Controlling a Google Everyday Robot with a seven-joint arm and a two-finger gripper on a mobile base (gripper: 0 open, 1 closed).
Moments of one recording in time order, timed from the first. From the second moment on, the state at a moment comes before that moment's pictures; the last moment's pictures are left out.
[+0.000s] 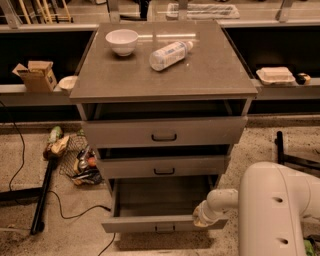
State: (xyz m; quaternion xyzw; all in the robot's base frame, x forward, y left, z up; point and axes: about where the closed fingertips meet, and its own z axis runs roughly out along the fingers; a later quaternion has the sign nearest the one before) arm 0.522 -0.181 0.197 -0.67 0.73 0.08 0.12
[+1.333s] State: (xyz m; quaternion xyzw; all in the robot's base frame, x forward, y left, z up) arm 0.521 -0.181 0.196 -0.67 0.73 0.08 0.12
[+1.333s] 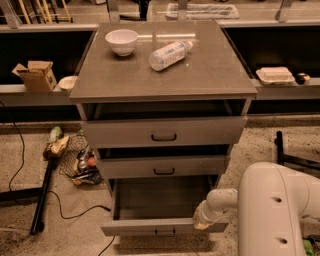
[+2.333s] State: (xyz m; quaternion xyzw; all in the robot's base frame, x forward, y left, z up) arm 0.516 -0.181 0.206 -0.67 0.72 0.09 0.12
